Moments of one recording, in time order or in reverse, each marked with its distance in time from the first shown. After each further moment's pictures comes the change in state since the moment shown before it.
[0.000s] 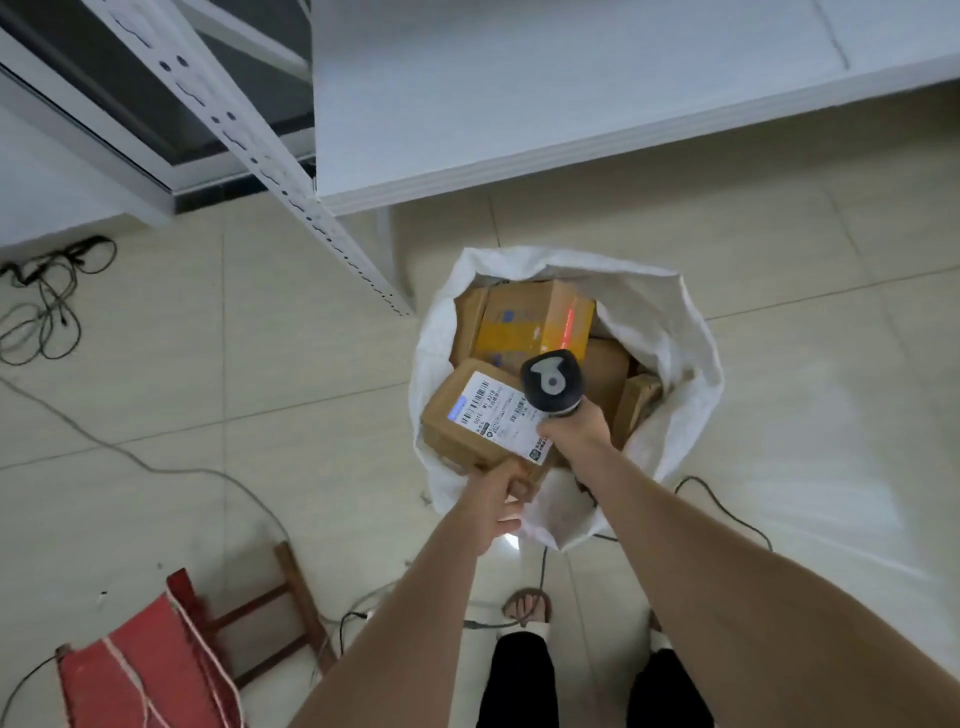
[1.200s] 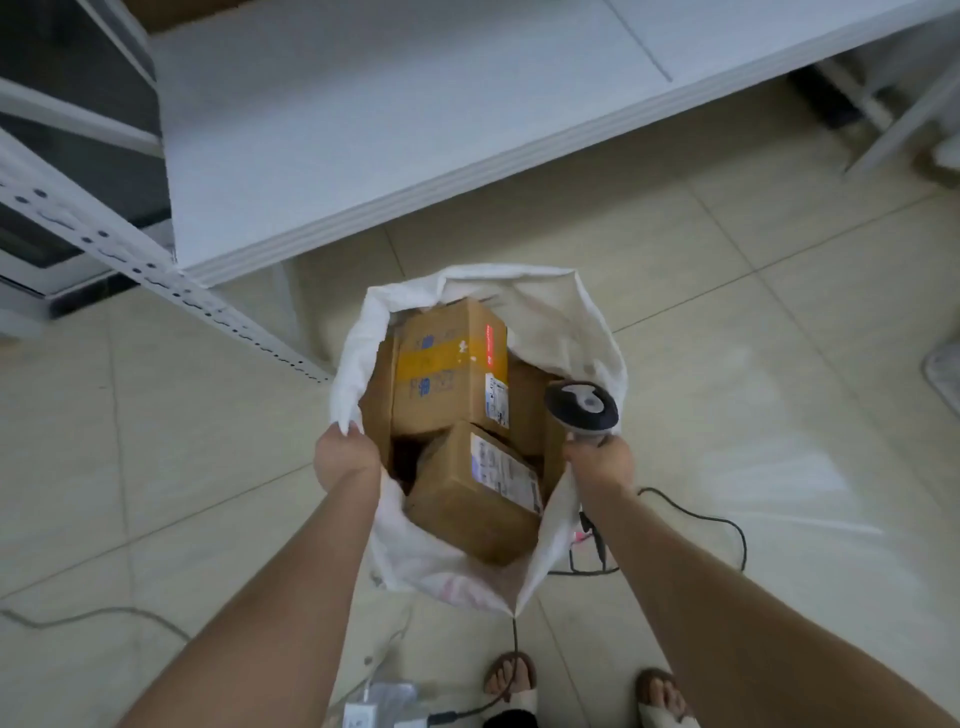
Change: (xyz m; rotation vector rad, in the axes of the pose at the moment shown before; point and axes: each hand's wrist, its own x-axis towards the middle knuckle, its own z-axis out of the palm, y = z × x) left_hand 0.080 0.105 -0.020 0.494 0.444 0.219; right_hand 0.030 0.065 -0.071 0.295 0.345 0.091
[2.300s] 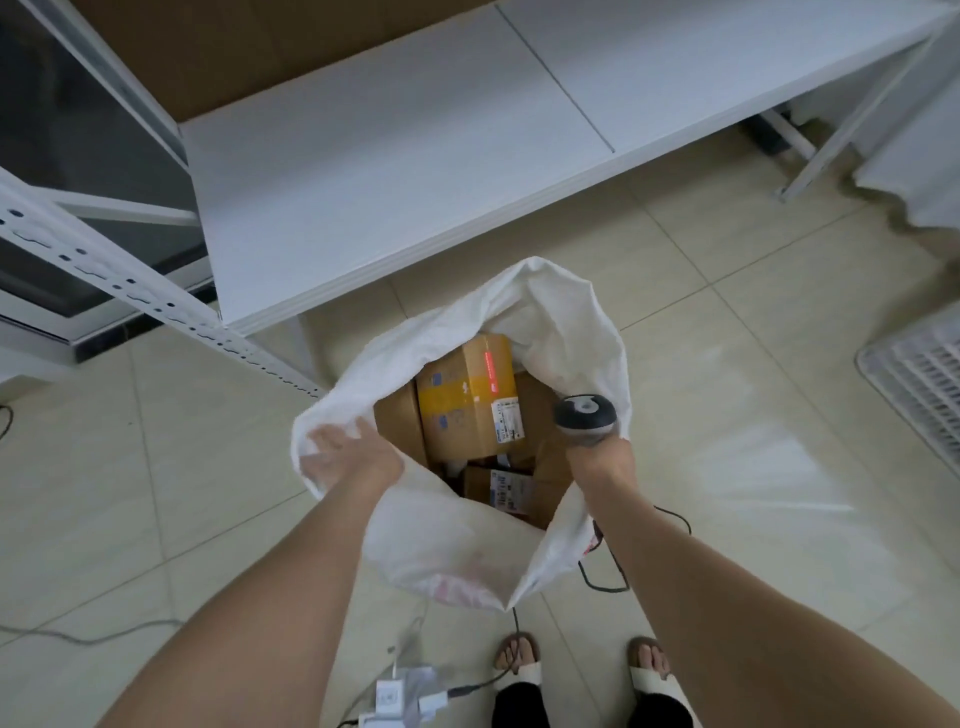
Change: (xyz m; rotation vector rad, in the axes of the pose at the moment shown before) left_hand -0.098 0.025 -0.053 1.110 0.174 0.179; right_hand -0.080 -0.054 -0.048 -0.099 0.066 0.136
